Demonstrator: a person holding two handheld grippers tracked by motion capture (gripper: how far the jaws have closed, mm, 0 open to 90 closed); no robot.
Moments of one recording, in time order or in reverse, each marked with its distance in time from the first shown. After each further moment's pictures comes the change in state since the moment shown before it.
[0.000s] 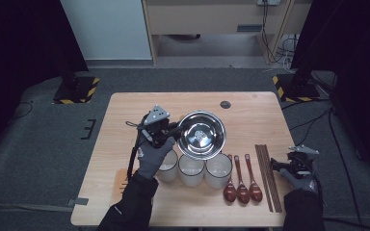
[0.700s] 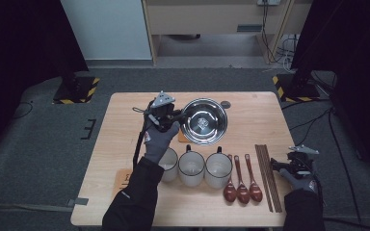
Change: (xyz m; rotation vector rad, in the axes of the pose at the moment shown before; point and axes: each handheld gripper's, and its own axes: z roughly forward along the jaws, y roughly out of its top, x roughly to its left) left arm 0.019 0.023 0.031 0.026 0.040 -0.016; right arm 0.000 0.000 0.000 0.001 -0.001 0.002
